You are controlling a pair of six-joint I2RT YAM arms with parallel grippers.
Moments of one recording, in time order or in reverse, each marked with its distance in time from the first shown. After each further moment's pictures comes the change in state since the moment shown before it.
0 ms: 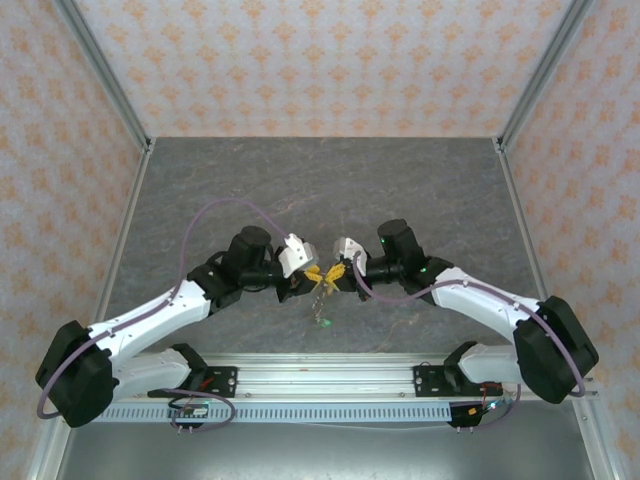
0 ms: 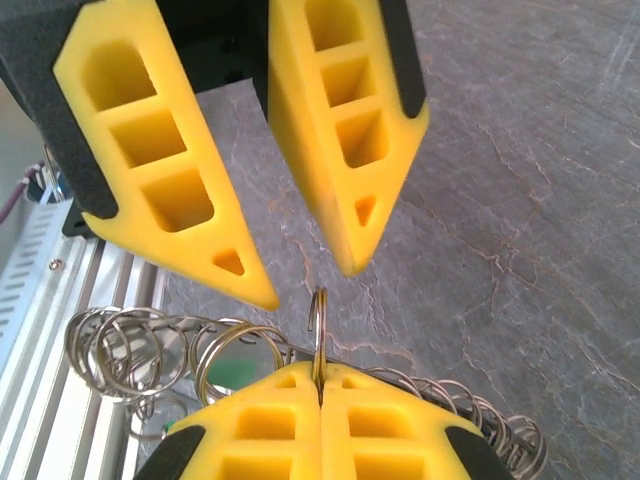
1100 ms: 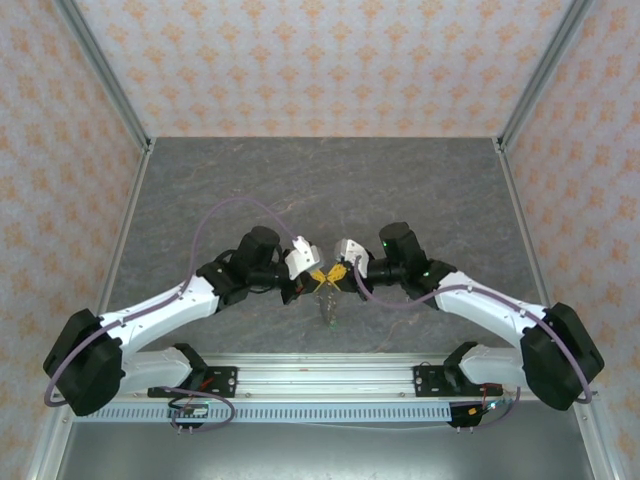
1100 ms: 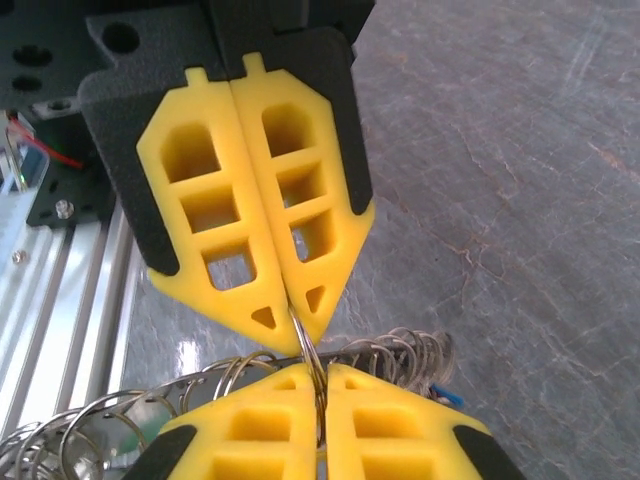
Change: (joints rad) left arm -0.026 0.061 -0.011 0.040 0.013 -0.036; right arm 0.011 -0.045 -0.055 0.068 0.070 0.025
